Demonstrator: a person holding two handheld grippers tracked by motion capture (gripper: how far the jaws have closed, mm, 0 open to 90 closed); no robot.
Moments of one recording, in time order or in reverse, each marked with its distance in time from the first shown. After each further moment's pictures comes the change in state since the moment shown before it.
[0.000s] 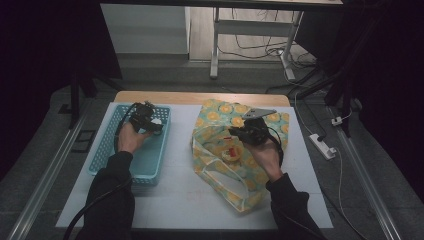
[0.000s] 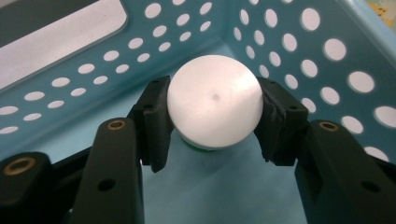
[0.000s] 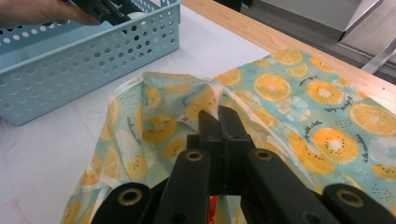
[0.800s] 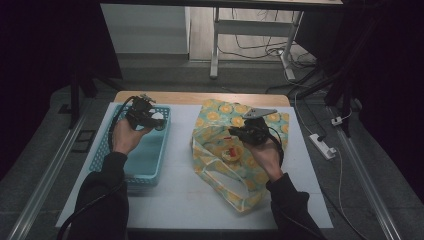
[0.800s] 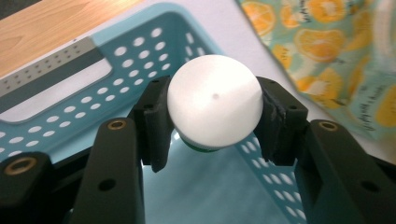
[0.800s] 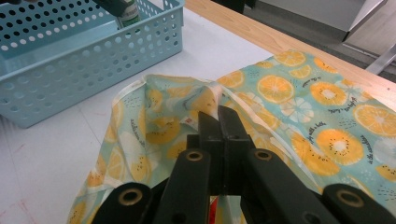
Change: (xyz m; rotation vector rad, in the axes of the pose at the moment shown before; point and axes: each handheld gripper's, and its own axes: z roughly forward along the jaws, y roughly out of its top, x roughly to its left) left arm -0.025 0.010 -0.060 -0.100 -0.069 0.062; right arm 0.000 0.000 -0.001 -0.007 0.016 0.013
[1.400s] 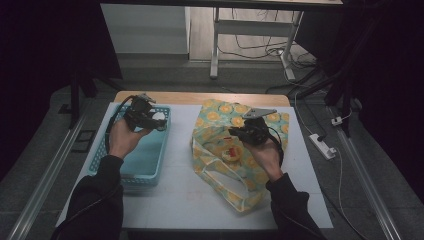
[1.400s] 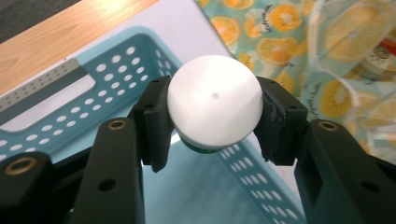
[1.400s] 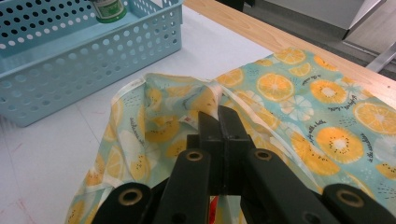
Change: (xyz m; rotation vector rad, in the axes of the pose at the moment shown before) left arm -0.021 0.004 -0.026 -0.036 -0.020 0.055; right arm -0.001 -0.001 0.001 0.007 -0.002 0.000
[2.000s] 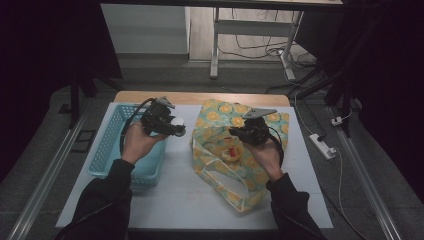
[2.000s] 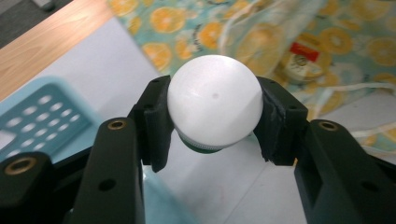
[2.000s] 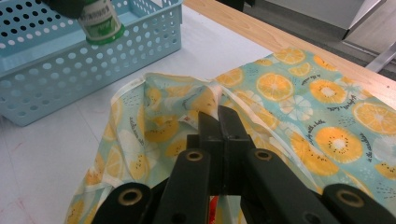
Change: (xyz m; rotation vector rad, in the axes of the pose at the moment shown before) left arm -0.057 0.024 0.007 -0.023 -0.123 0.121; right arm 0.000 0.000 0.000 0.001 -0.001 -0.002
